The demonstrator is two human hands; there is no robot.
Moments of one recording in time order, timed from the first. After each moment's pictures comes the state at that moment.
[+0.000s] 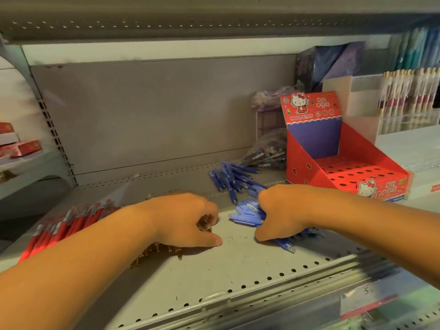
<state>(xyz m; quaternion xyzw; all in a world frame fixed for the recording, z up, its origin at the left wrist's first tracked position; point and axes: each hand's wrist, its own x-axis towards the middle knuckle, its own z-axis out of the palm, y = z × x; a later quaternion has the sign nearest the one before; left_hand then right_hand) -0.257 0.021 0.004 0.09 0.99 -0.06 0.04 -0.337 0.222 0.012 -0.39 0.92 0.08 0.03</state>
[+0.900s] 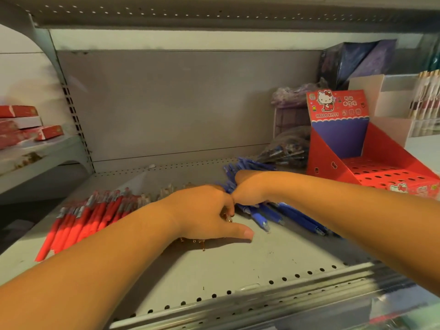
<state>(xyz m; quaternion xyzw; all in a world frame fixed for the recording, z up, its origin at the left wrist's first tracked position) -0.256 0.015 -0.005 0.06 1.00 -0.01 -0.01 -0.360 0.120 0.011 -0.35 0.92 -0.08 0.14</state>
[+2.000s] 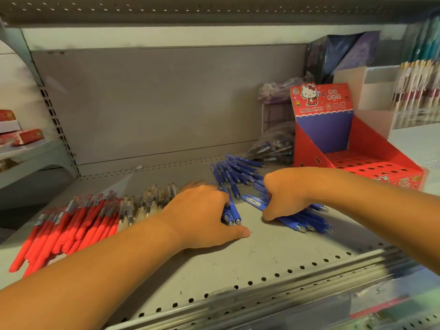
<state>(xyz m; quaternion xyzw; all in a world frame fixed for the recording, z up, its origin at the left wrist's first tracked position) -0.266 0.041 -0.020 0.05 0.99 -0.07 -0.14 -0.378 0.208 0.012 -0.38 0.92 0.07 0.06</state>
